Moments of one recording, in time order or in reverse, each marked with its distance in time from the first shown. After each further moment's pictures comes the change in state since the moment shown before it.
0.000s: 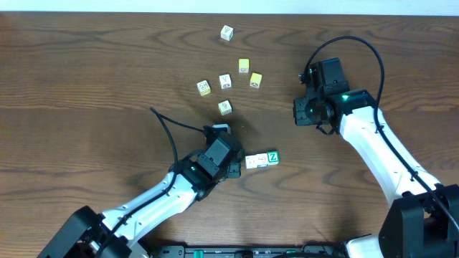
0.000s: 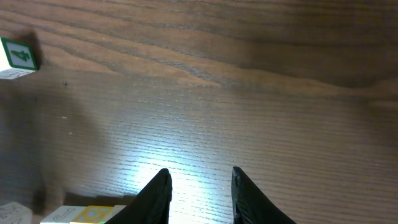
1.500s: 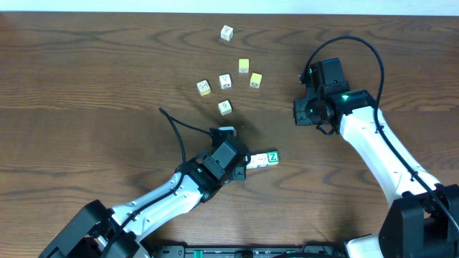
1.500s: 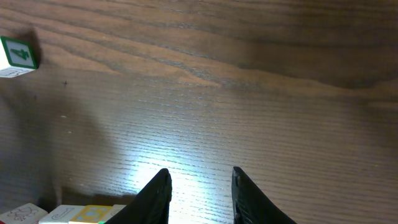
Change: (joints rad) left arm -0.039 0.037 0.003 0.037 -0.009 -0.018; right arm 0.000 0.000 0.000 0.000 0.000 -0.007
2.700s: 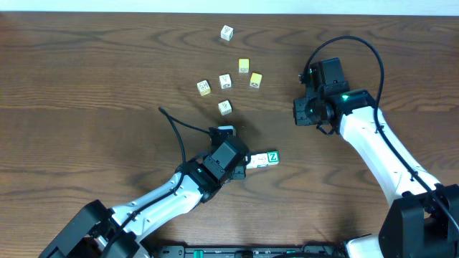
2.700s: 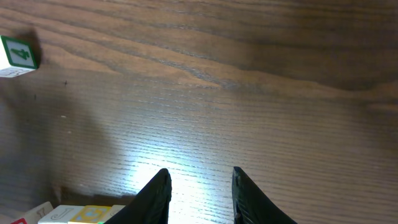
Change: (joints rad) left arm -0.002 0.000 0.000 0.005 -0.026 -0.007; right arm 0.000 0.000 0.000 0.003 0.000 -0.008
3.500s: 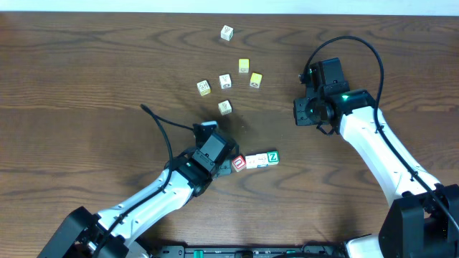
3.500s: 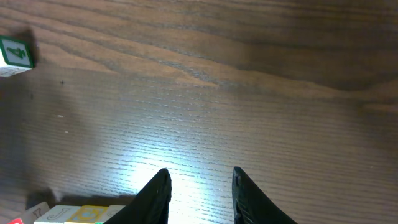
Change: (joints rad) left arm 0.093 -0.050 0.009 -0.147 -0.063 0.035; right arm 0.000 0.000 0.000 -0.002 0.009 -0.005
